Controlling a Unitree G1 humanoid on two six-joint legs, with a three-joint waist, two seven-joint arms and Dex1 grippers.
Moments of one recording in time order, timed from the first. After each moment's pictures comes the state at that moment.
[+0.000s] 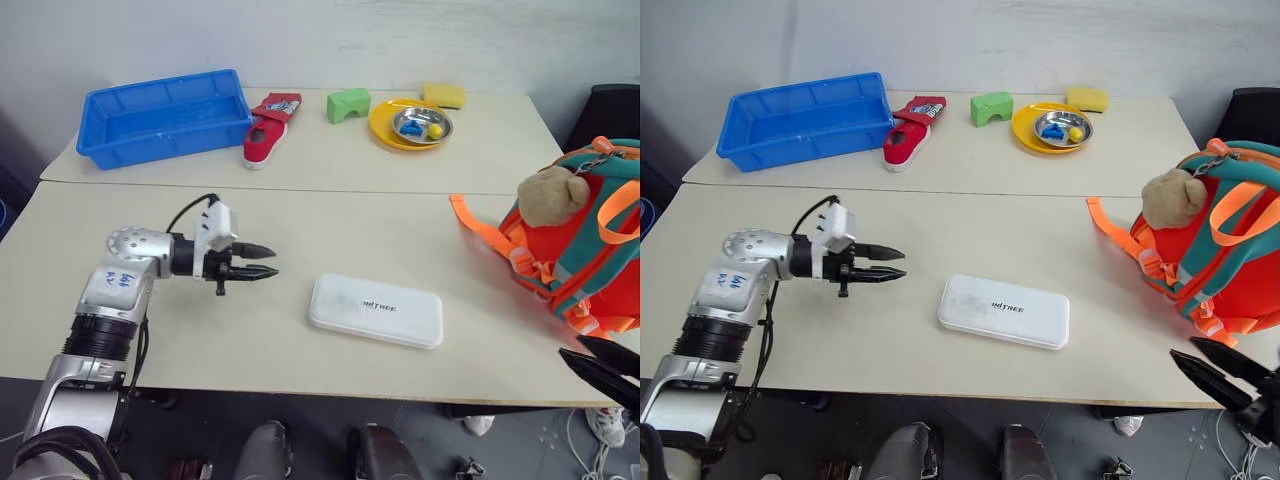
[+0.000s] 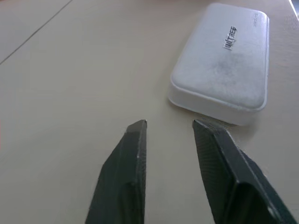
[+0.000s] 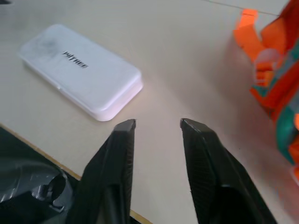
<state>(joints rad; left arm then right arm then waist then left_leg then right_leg) -0.65 0.65 -0.13 0.31 -0.23 0.20 -1.23 0.71 -0.75 -0.93 -0.68 0.89 0.61 0.89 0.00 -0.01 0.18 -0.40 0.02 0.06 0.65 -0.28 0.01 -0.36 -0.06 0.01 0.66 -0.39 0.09</state>
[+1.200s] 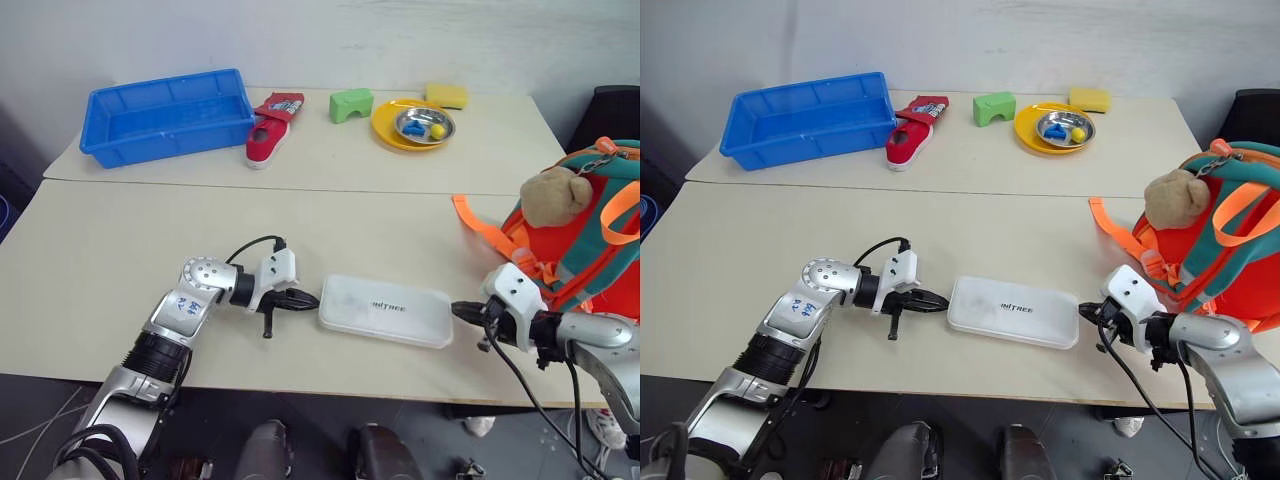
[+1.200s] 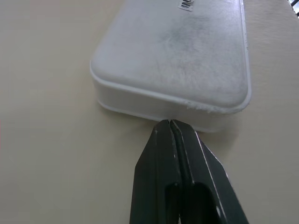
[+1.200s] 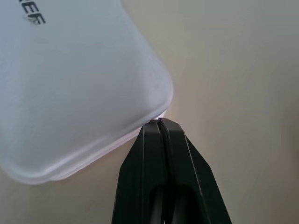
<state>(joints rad) -0.57 0.51 -0.27 0.17 -0.13 0.29 -1.15 -0.05 -0.88 -0.11 -0.27 0.35 0.56 0.81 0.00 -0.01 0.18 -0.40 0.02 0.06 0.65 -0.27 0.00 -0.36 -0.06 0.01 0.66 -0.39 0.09</state>
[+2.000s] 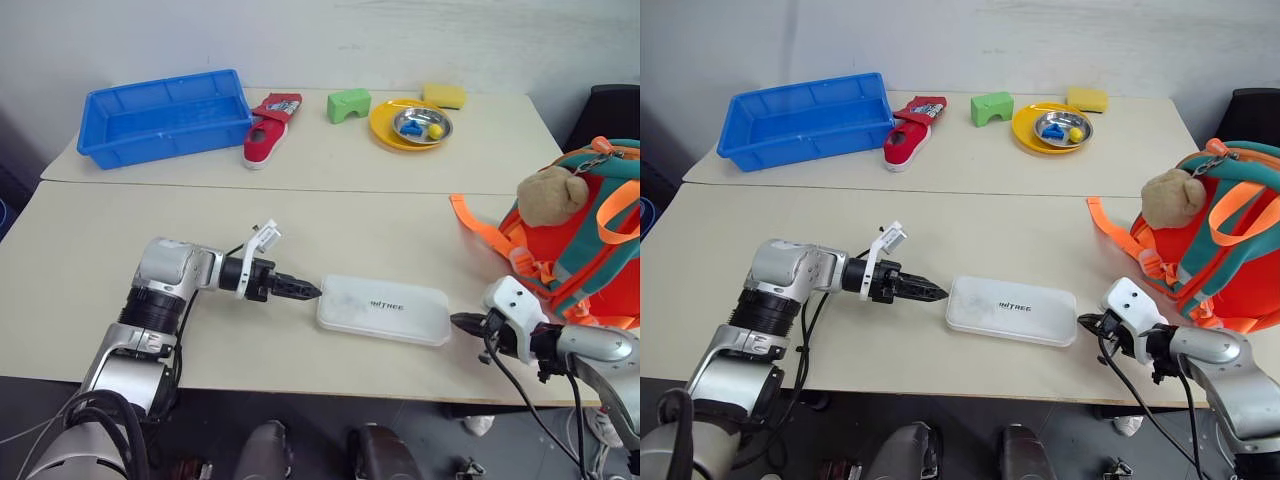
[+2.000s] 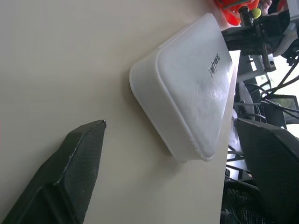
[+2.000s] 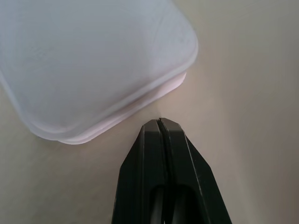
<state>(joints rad) -0.83 0.50 -0.18 0.33 -0.41 1.28 -1.08 0.05 -0.86 -0.12 -0.32 0.33 0.54 0.81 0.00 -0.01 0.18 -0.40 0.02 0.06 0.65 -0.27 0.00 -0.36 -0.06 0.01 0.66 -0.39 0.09</state>
